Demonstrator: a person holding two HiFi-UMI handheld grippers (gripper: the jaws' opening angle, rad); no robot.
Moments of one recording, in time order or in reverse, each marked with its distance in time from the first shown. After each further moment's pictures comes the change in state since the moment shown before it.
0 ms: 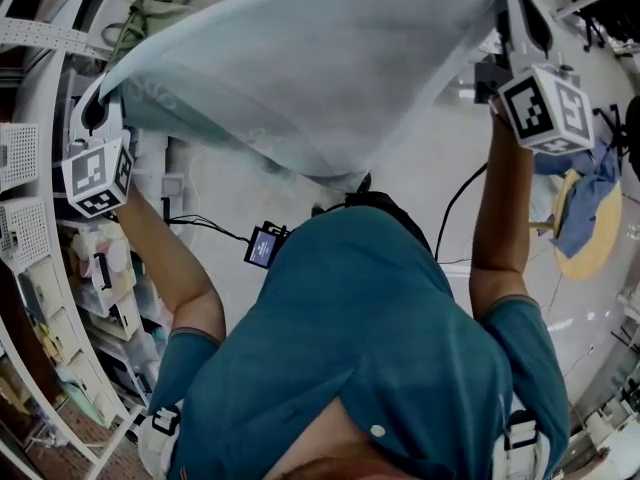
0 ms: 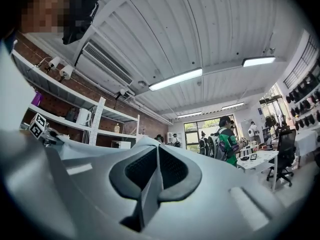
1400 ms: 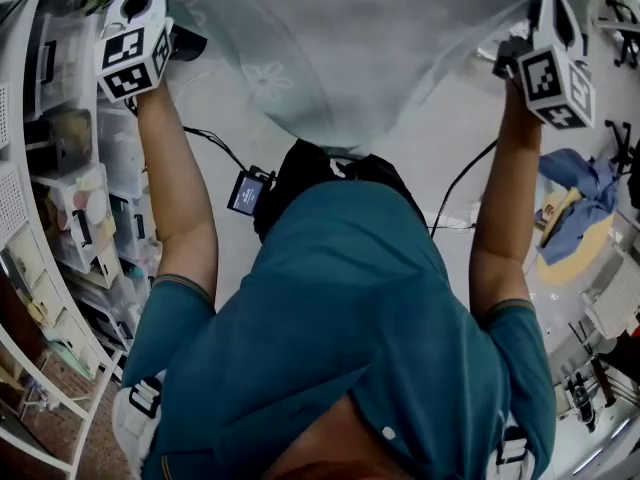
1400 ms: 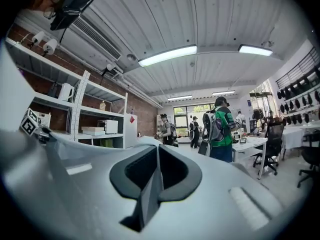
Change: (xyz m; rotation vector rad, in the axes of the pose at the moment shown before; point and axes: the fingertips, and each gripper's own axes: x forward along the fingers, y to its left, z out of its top) left arm 0.179 -0.033 -0.112 -0.162 0.125 -0.028; right arm 0.105 -0.050 -0.160 -0.015 0.203 -0.137
